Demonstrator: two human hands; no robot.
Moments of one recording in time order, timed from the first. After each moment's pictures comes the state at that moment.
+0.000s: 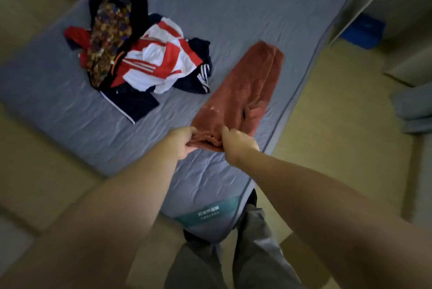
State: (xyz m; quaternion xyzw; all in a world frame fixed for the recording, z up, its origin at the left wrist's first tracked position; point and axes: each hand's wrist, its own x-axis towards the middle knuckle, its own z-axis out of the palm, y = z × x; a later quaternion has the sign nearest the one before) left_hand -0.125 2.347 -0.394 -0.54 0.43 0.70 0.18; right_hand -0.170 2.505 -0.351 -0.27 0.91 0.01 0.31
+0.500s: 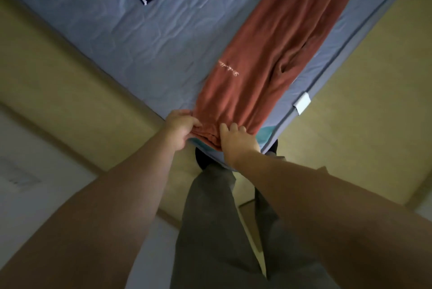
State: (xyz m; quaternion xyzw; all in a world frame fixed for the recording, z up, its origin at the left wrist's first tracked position) left_hand 0.096 2.365 -0.600 -0.62 0.40 0.66 0.15; right_hand 0.043 2.518 -0.572 -0.35 0.83 0.11 0.41
